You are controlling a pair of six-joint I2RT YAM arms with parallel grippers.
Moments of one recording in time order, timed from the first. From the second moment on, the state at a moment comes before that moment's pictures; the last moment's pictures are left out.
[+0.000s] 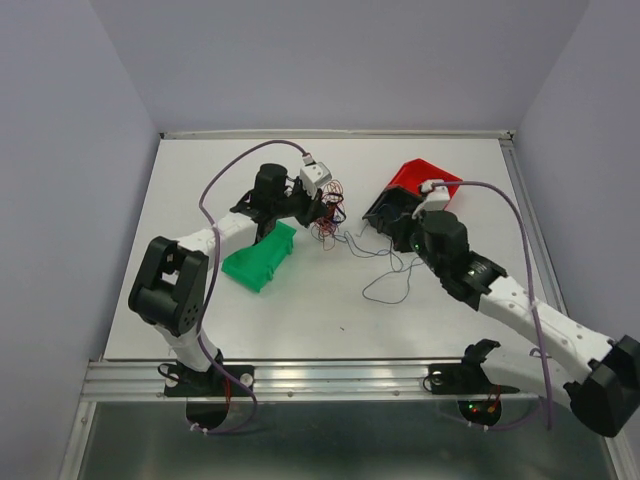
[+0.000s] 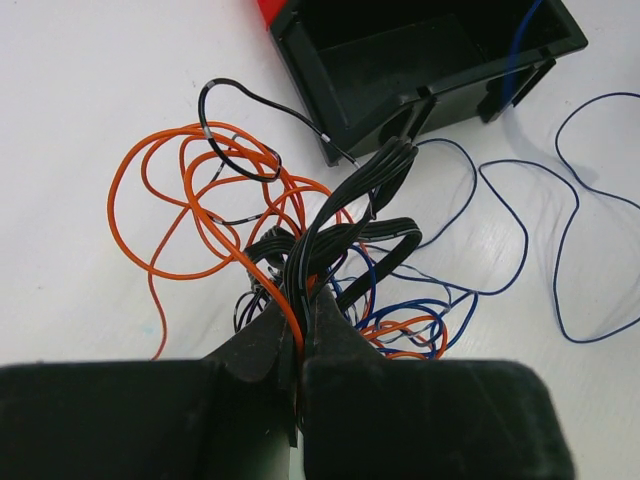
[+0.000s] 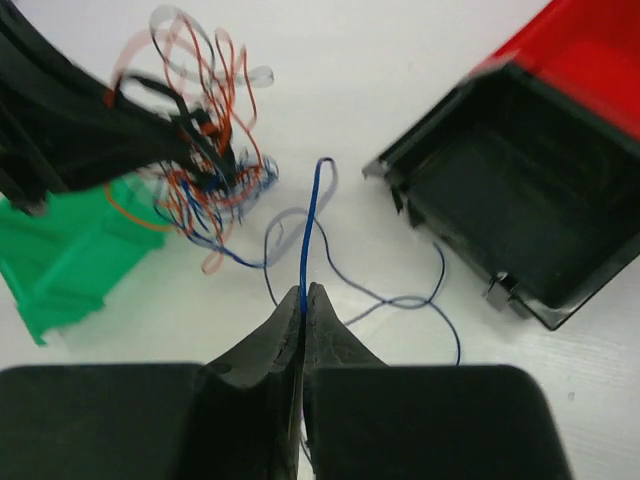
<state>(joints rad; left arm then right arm) -0.45 1.67 1.04 0.16 0.56 0.17 0.66 0.93 0.74 -0.05 0.33 0.41</state>
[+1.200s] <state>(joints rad) -0.39 1.59 1.04 0.19 0.50 0.13 0.66 1.64 0.86 -0.07 0.24 0.38</state>
